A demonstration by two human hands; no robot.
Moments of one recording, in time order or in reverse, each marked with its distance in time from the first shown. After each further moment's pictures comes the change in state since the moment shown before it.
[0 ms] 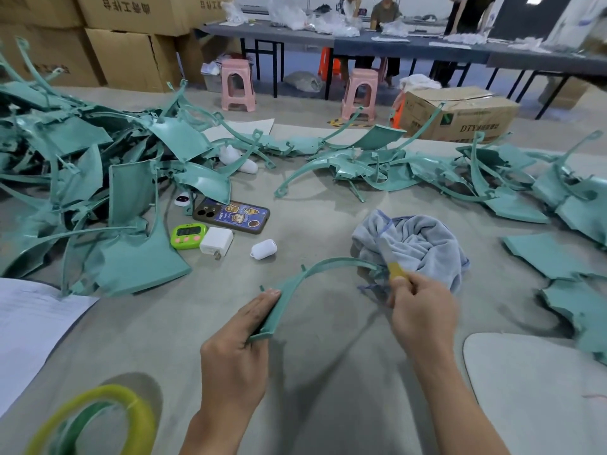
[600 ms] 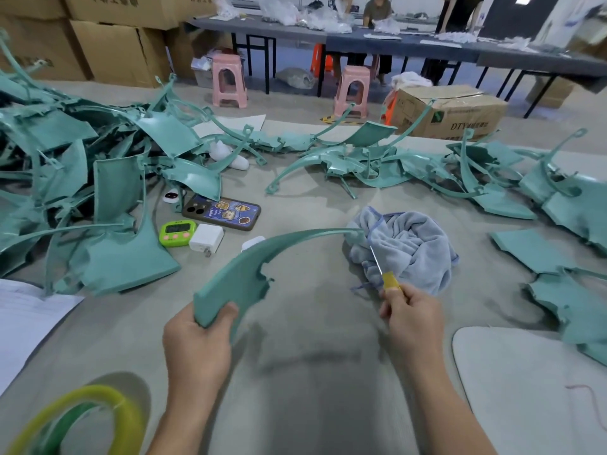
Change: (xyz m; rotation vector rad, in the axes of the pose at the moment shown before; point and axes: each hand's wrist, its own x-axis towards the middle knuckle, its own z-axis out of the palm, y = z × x) left_hand 0.020 -0.016 -0.013 -0.089 0.158 -0.502; right_hand 0.000 0.043 0.013 0.191 -0.034 0.123
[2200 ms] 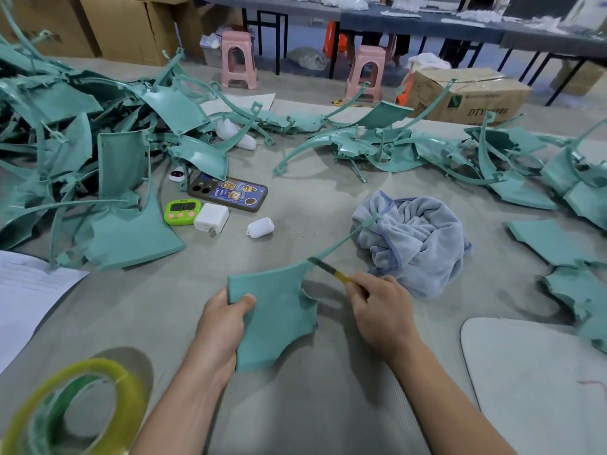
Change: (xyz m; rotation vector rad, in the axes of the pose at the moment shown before) left_hand 0.005 -0.020 0.021 -0.215 -0.349 -0.569; right_hand -0.007 0.004 0.026 -0.444 -0.235 -0.549
